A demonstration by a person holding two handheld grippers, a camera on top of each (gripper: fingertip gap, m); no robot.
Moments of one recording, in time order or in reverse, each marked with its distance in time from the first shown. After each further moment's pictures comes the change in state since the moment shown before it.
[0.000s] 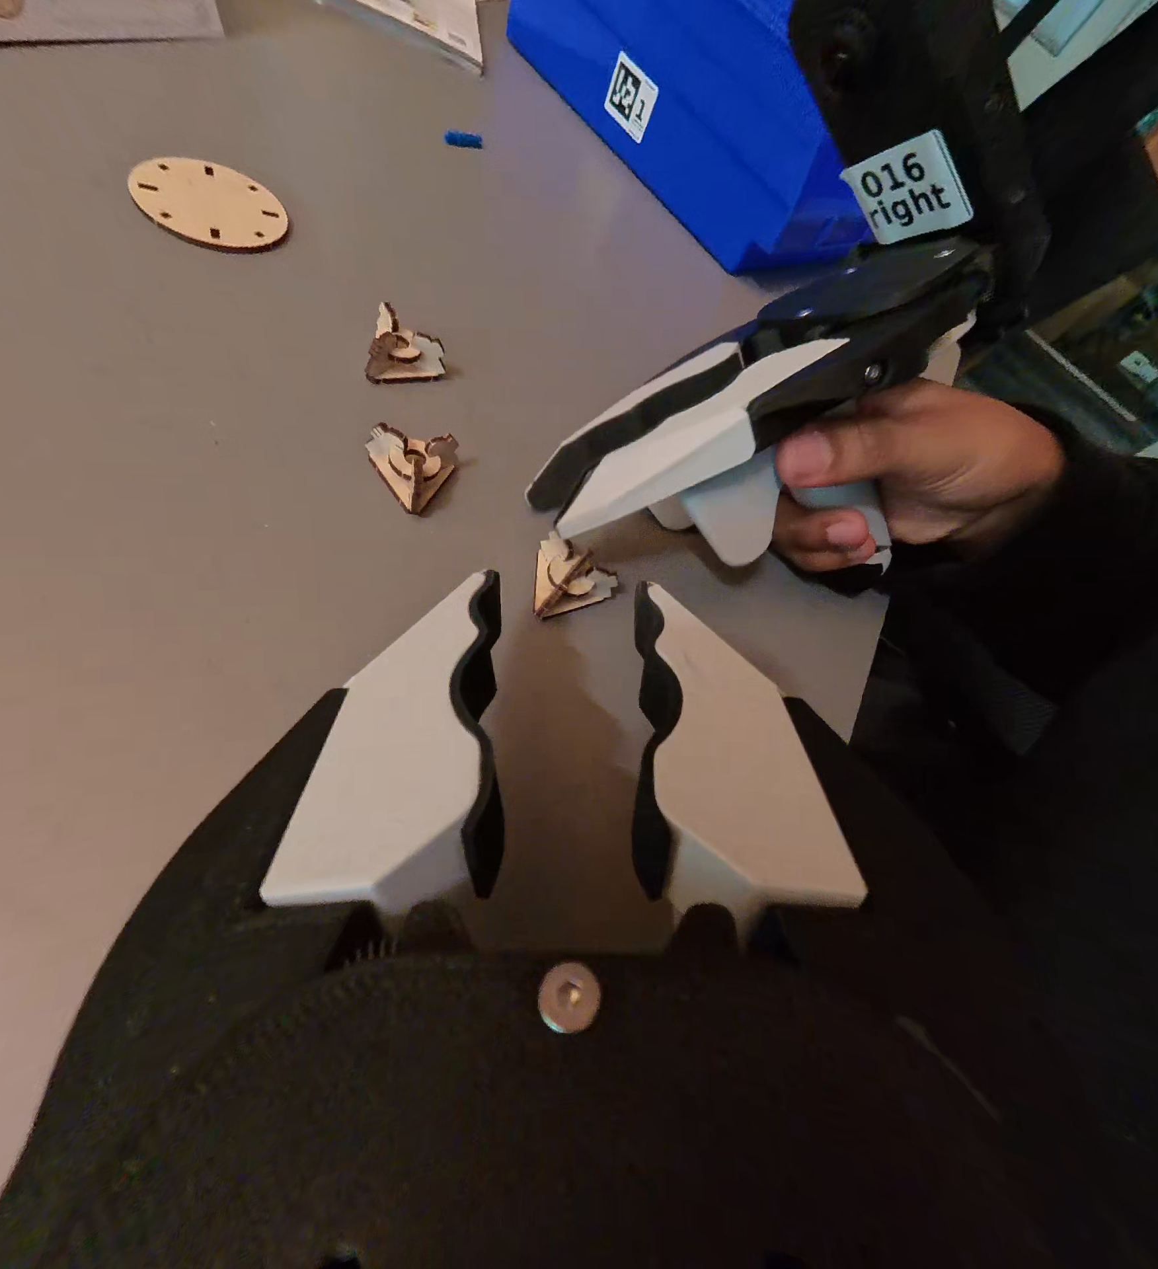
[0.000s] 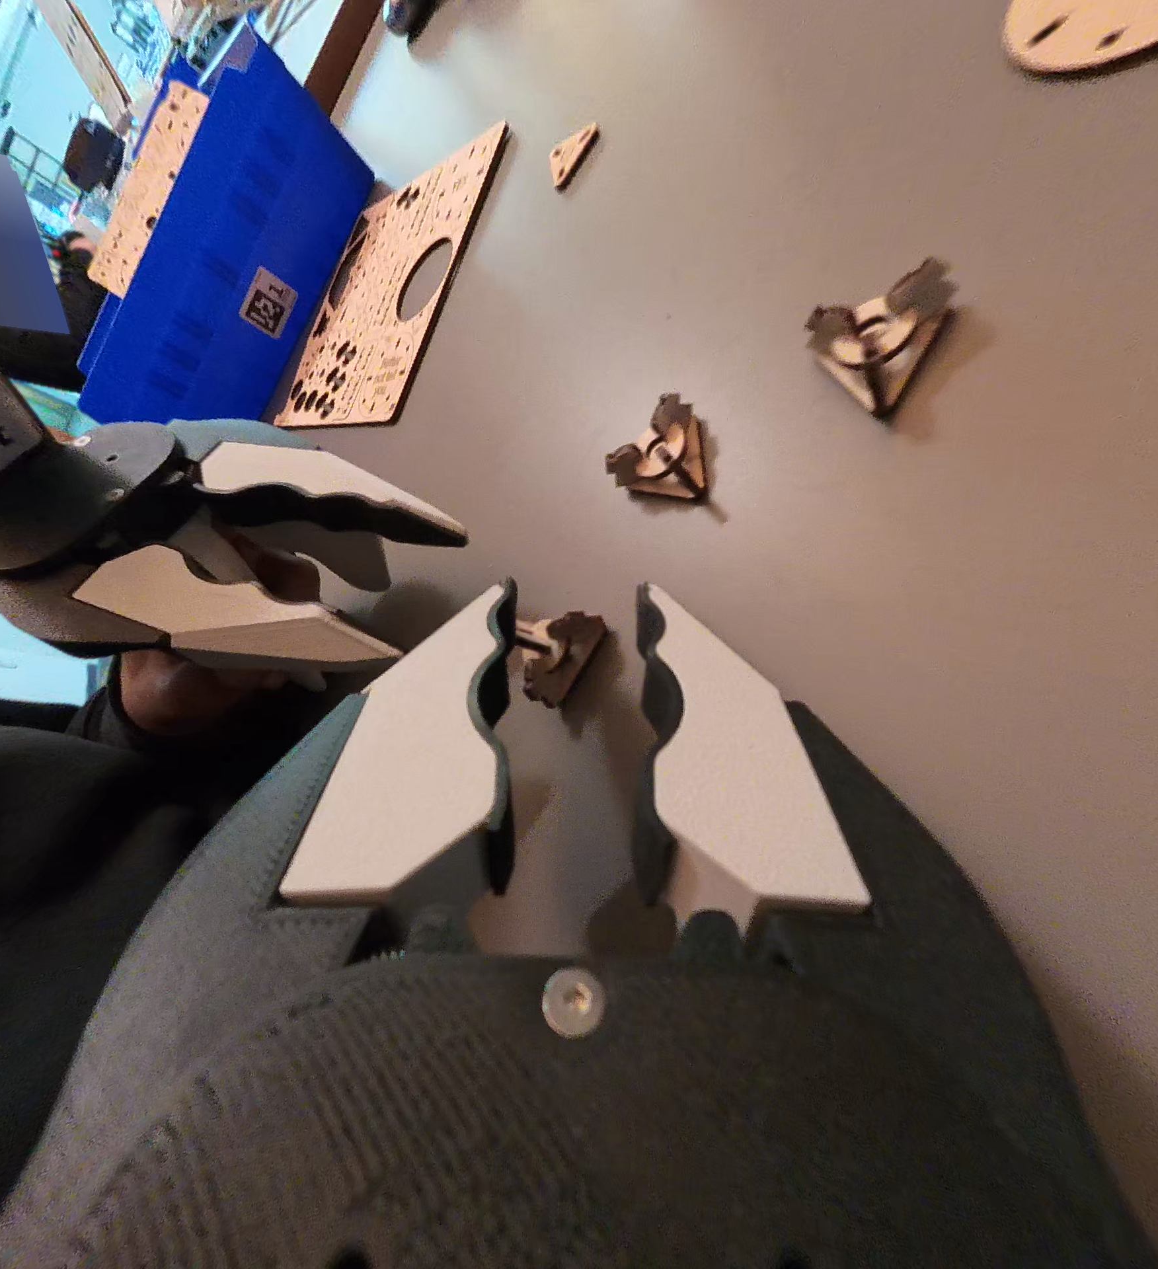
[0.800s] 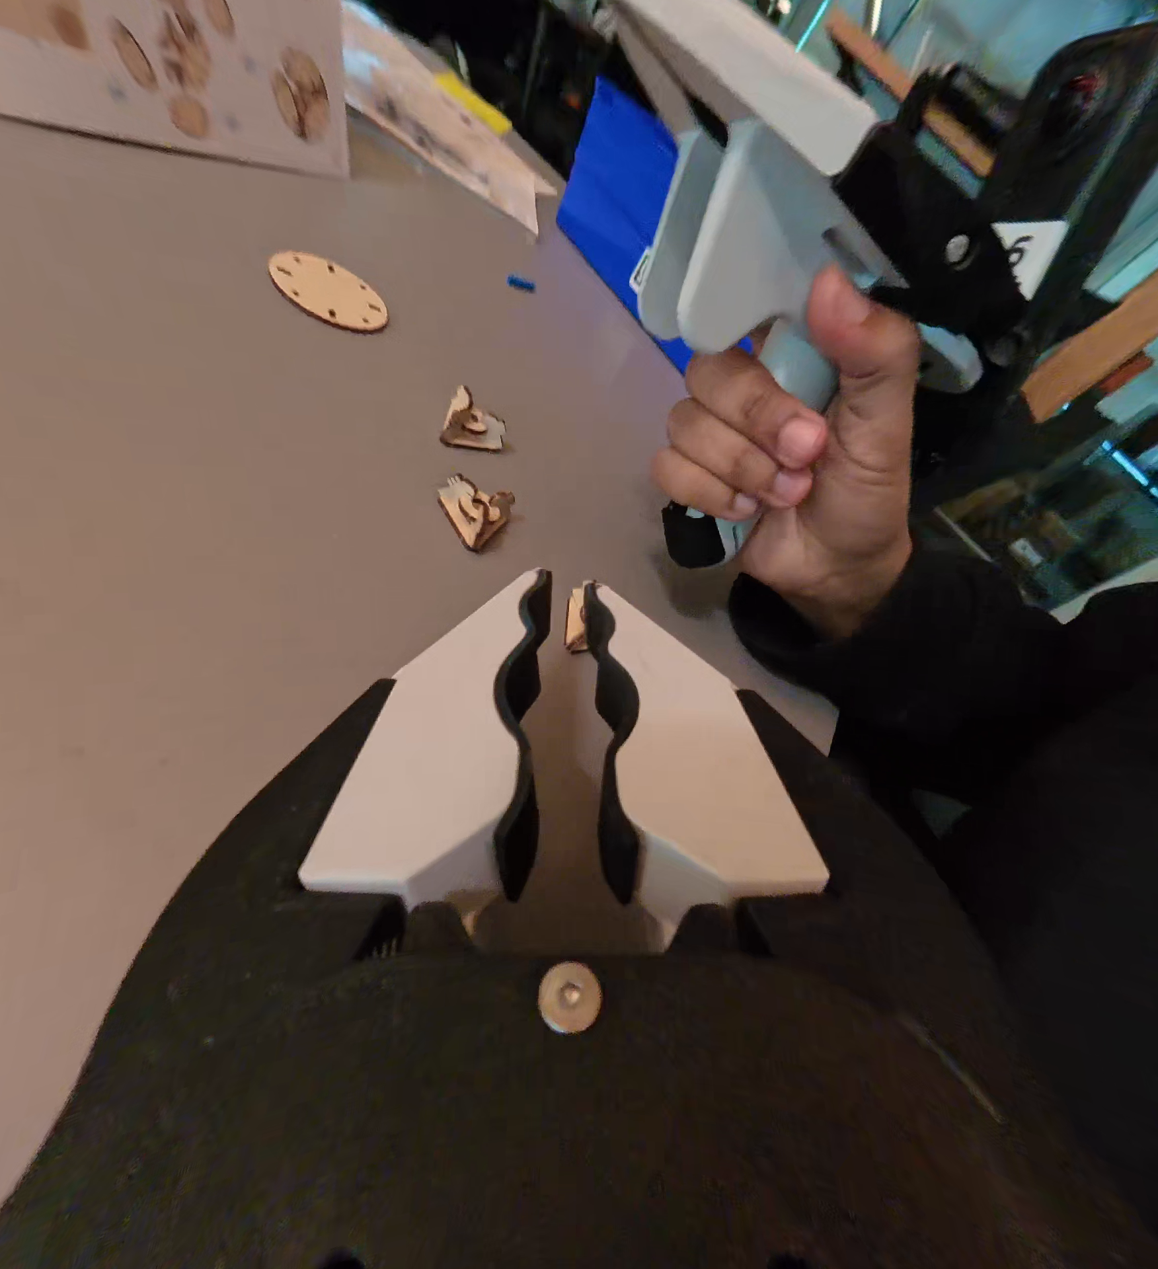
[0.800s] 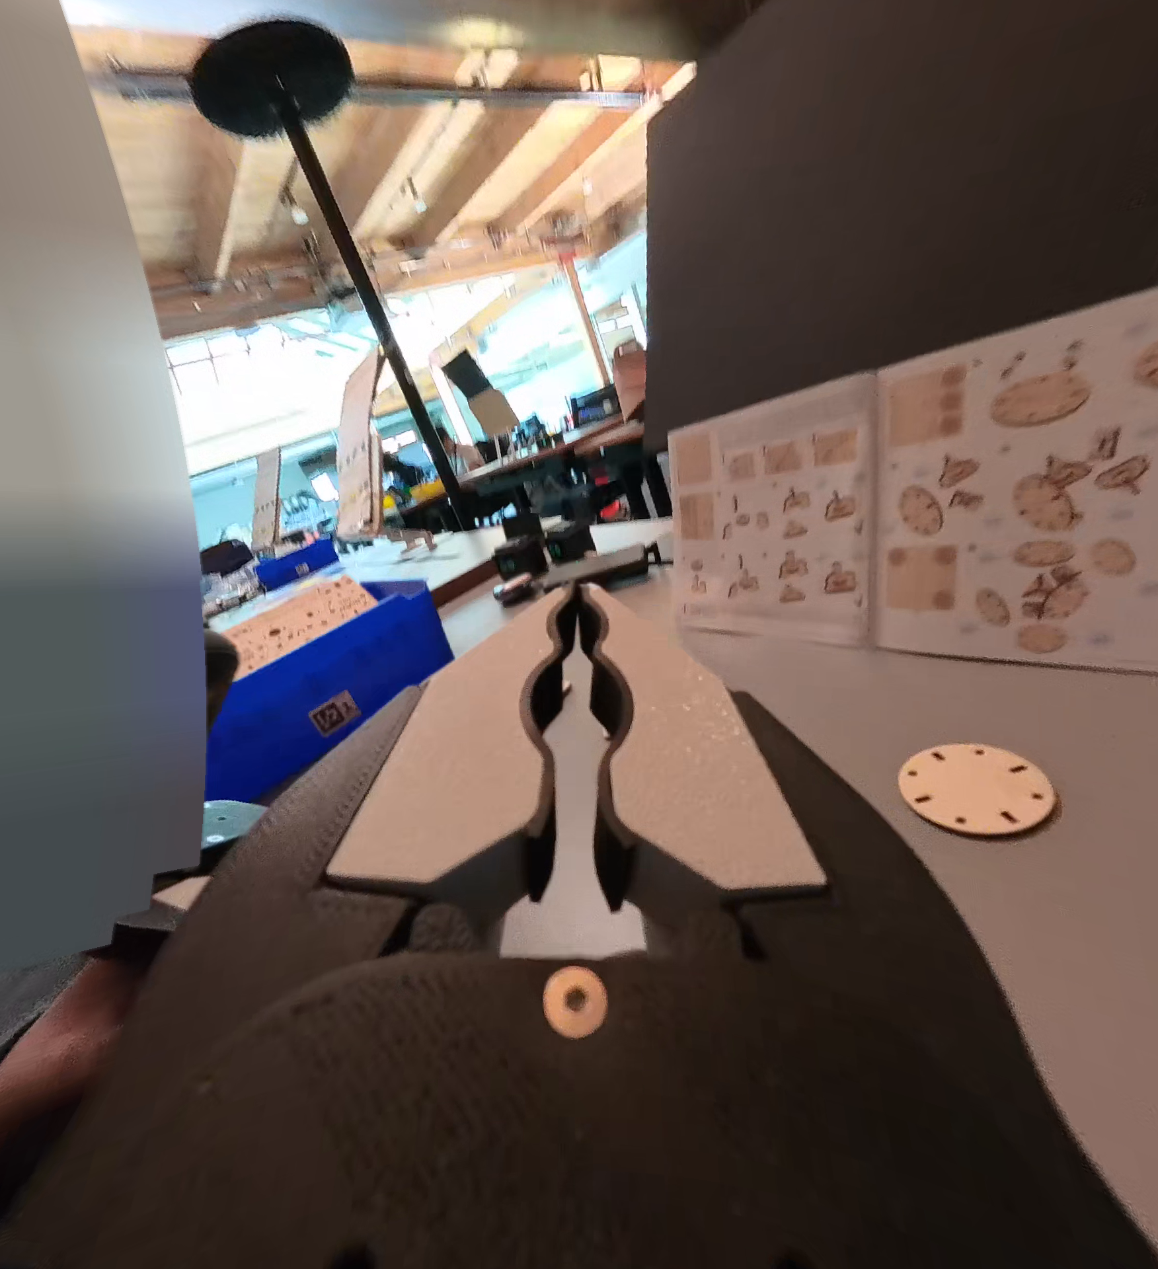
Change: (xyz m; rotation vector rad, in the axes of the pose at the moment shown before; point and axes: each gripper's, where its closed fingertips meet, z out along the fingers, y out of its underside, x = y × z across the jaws) left arm -0.018 -0.019 -0.026 0.193 0.021 -0.150; right arm -0.060 -0.146 -0.025 0.746 -0.035 -0.311
